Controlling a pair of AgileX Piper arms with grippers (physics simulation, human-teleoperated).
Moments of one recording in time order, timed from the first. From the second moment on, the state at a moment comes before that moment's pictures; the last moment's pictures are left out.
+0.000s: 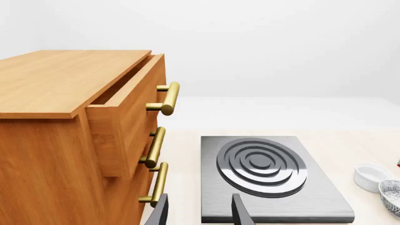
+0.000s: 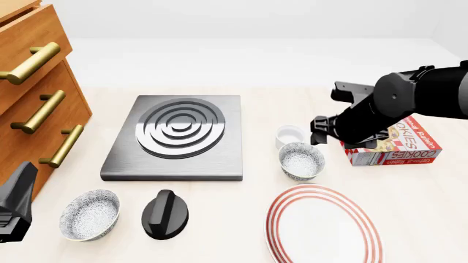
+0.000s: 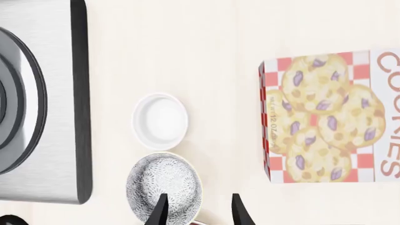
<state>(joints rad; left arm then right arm) 0.00 0.00 0.00 0.00 0.00 0.24 1.61 -0.96 0.51 0.29</state>
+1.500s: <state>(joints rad) 0.00 0.00 0.00 0.00 0.00 0.24 1.71 -0.88 0.39 0.28</state>
